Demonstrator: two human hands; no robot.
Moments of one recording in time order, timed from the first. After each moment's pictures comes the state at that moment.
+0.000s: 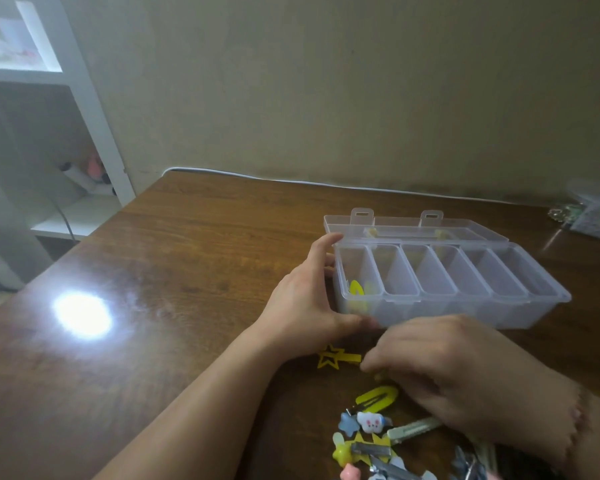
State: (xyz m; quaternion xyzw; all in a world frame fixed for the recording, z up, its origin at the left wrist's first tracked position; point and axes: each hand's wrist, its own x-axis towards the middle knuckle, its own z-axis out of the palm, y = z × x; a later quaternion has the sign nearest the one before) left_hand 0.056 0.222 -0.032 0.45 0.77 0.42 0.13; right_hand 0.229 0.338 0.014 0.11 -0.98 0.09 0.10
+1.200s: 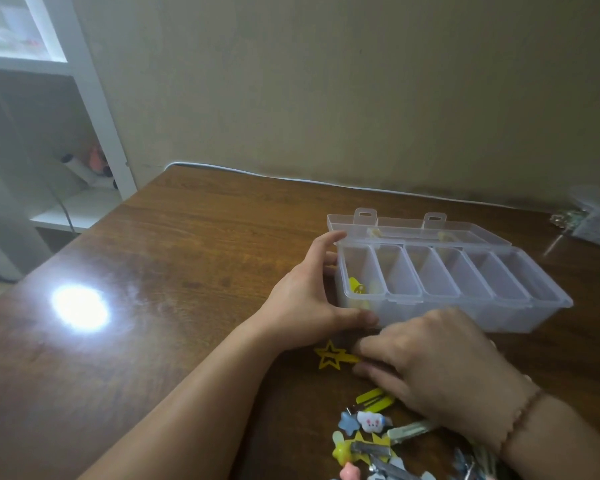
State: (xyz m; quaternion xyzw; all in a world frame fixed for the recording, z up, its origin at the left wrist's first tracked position) left_hand 0.051 0.221 -0.029 0.44 0.75 0.45 0.18; right_hand 0.209 0.329 -0.005 0.04 -0.99 -0.07 0.13
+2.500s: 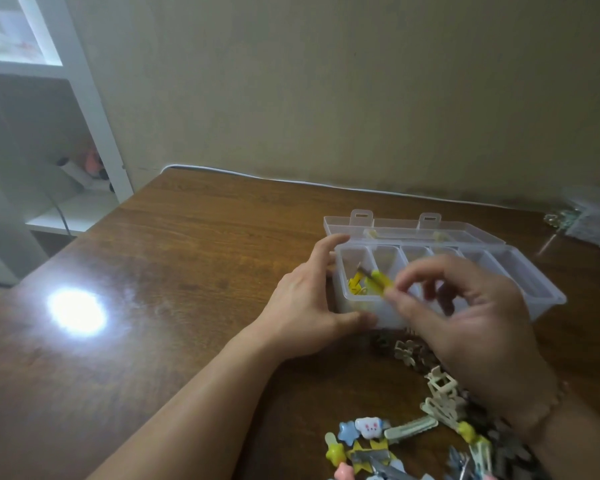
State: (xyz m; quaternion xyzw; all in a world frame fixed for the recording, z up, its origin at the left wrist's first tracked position) left_hand 0.056 0.219 -0.030 0.48 0.76 0.42 0.14; right_hand 0.217 0.332 0.018 -0.05 -0.89 0.30 0.35
